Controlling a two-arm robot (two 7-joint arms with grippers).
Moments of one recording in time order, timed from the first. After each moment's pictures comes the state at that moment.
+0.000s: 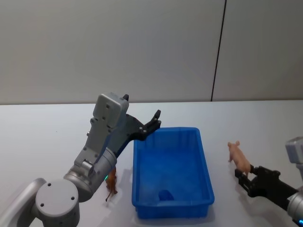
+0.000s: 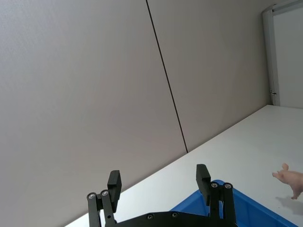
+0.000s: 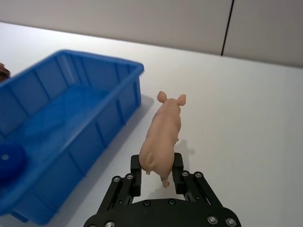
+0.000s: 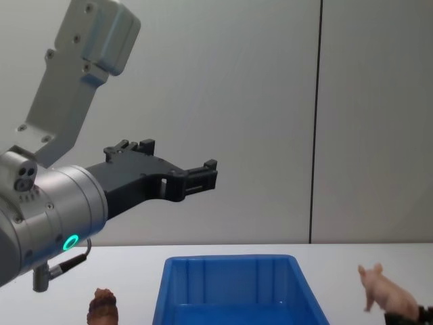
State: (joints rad) left arm -0.24 0.38 0.45 -1.63 -0.20 0.01 -0.01; right arm 0.08 0.41 -0.27 -1.45 0.37 0.14 0.34
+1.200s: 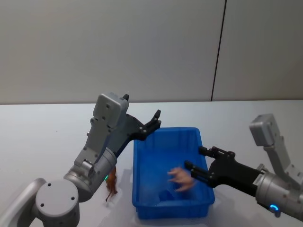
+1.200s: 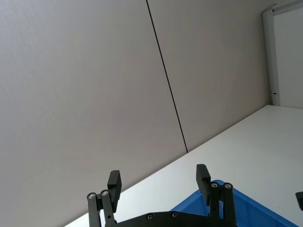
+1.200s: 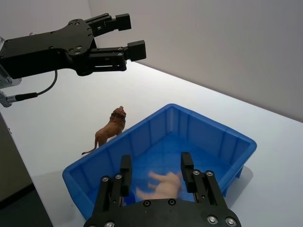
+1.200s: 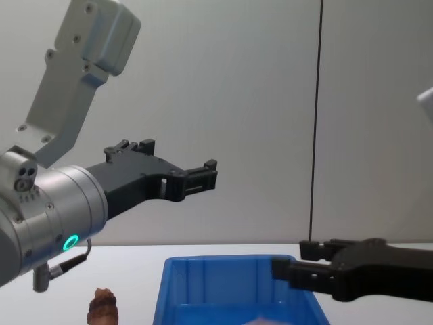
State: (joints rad) left arm -0.24 0.38 0.45 -1.63 -0.20 0.01 -0.01; right arm 0.15 0.35 -0.33 -1.57 0.33 0.18 0.58
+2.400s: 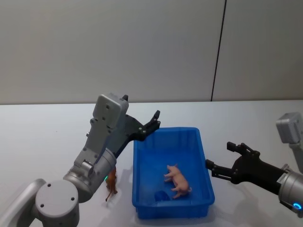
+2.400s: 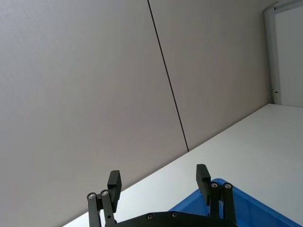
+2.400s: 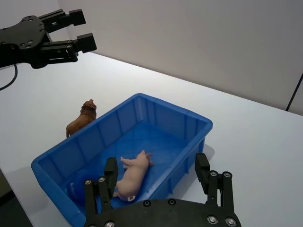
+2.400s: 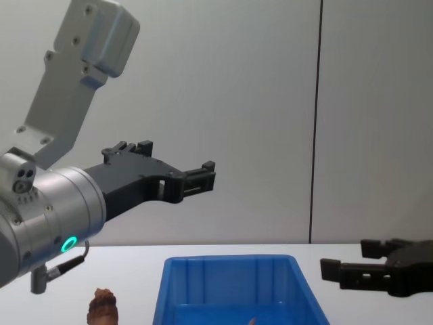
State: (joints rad) left arm -0.23 0.38 0.45 -1.63 -0.20 0.02 0.00; right arm 0.13 0.43 -0.28 -1.58 0.40 0.20 0.54
